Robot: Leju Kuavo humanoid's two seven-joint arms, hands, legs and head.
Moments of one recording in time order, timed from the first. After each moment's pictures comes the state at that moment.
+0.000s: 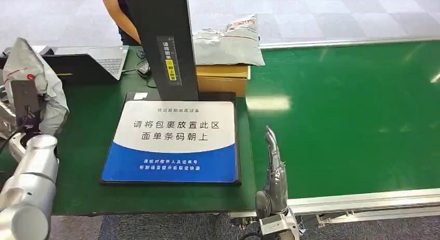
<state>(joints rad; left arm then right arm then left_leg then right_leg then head) -0.83 0.18 0.39 -0.51 -0.76 0.67 -0.31 0.08 0.13 0.33 -1.61 0.36 -0.51 -0.64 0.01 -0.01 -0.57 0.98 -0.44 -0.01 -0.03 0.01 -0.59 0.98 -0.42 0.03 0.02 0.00</state>
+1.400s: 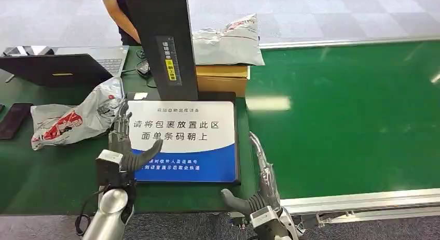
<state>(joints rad) -0.19 -0.09 -0.25 -1.29 -0.26 0.14 -0.65 0.08 0.12 0.31 -1.55 0.39 -0.35 -0.56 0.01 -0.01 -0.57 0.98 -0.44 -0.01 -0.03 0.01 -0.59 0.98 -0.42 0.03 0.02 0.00</state>
